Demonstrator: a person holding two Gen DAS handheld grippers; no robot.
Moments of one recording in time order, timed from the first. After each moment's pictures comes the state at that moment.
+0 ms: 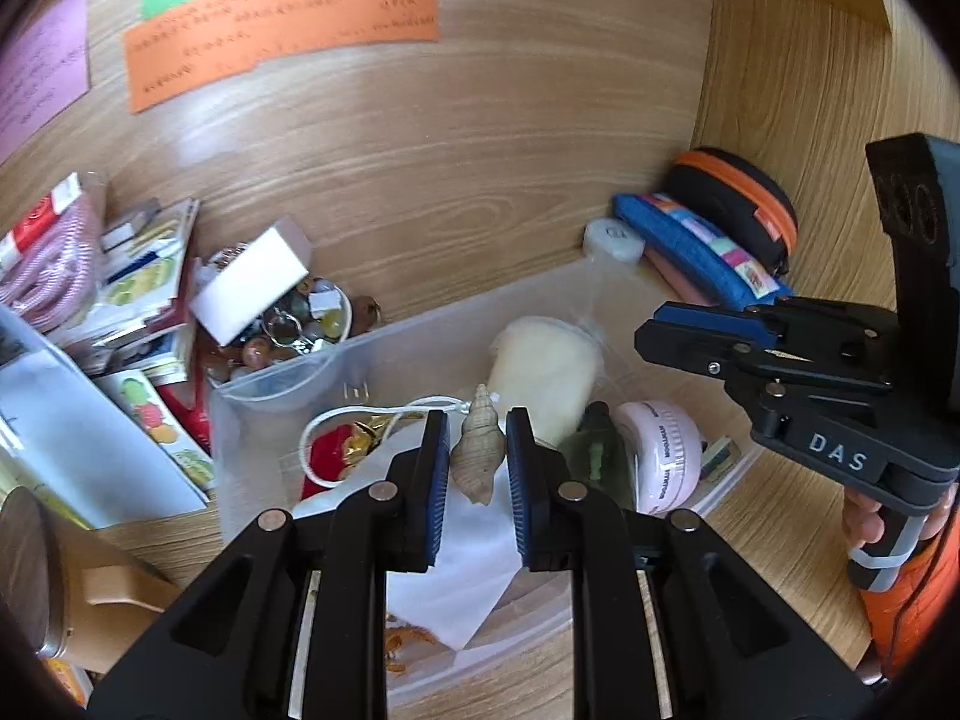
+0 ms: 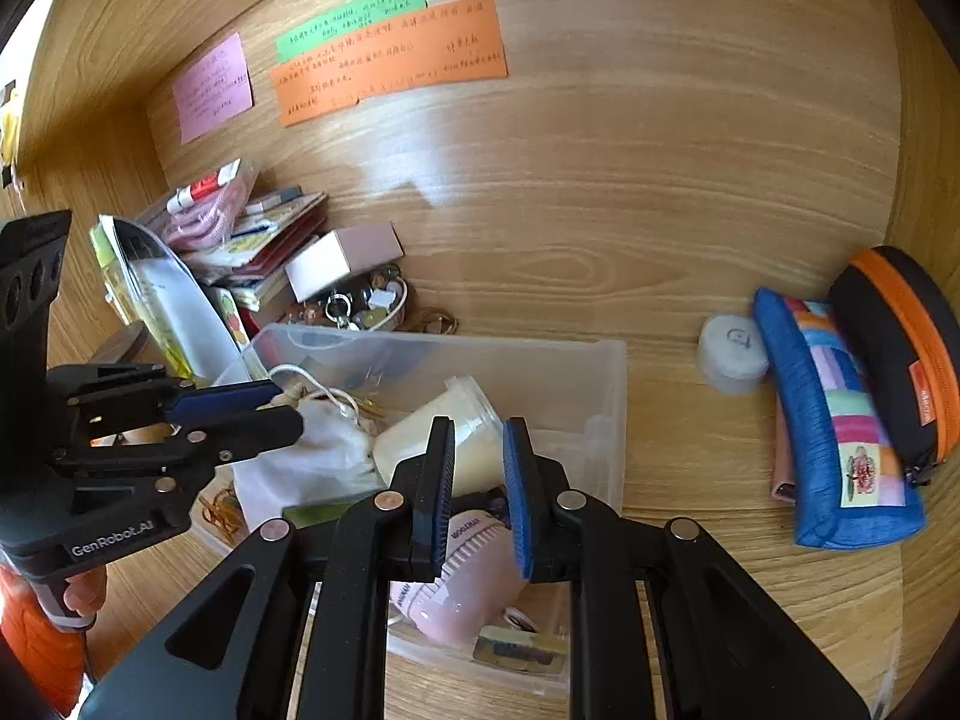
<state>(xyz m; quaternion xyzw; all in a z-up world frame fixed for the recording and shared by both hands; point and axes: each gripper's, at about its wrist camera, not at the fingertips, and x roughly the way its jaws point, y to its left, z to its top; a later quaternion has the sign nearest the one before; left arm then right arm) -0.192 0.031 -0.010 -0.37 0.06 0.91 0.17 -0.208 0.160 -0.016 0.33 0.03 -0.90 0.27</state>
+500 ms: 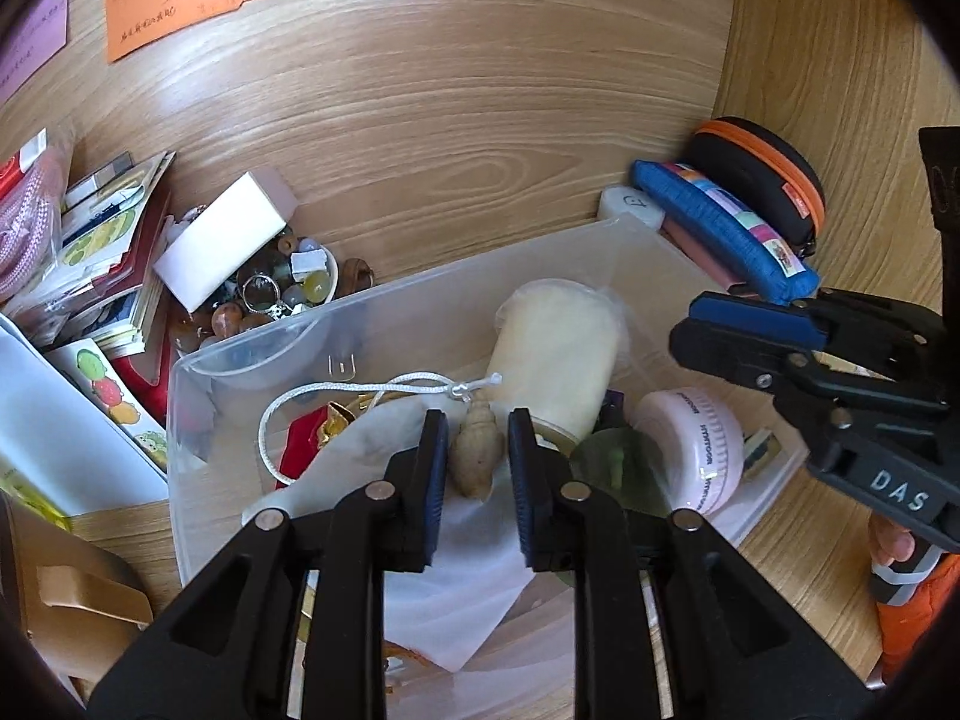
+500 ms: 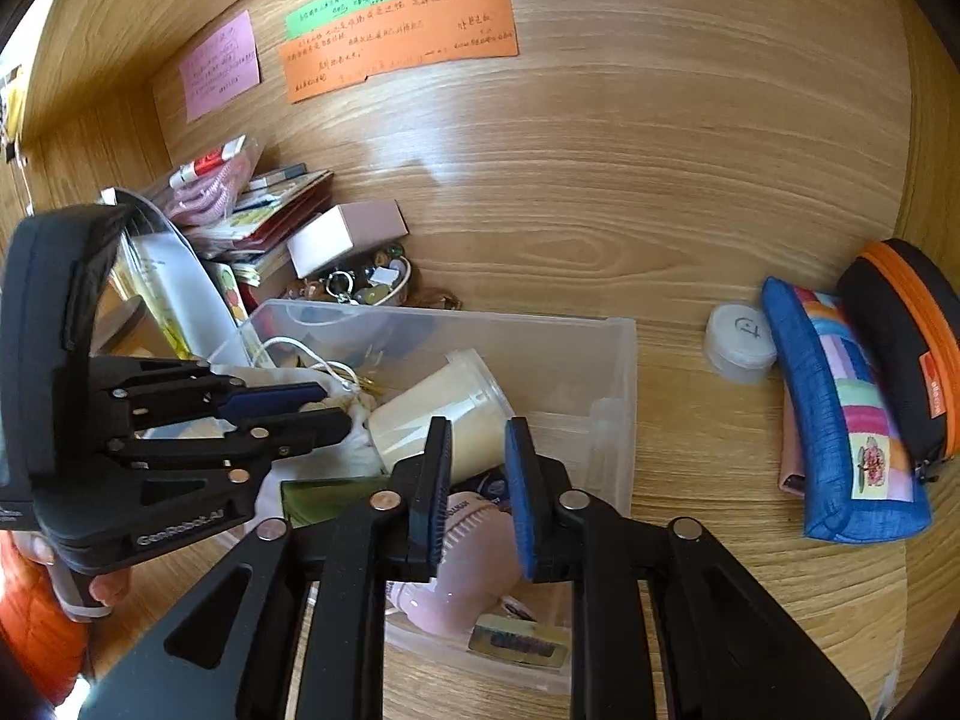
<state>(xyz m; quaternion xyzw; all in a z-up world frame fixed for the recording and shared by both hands) -0.211 0.033 -0.035 -0.40 0.06 0.90 0.16 -0.206 0.156 -0.025 0.34 0.04 -0.90 0.27</state>
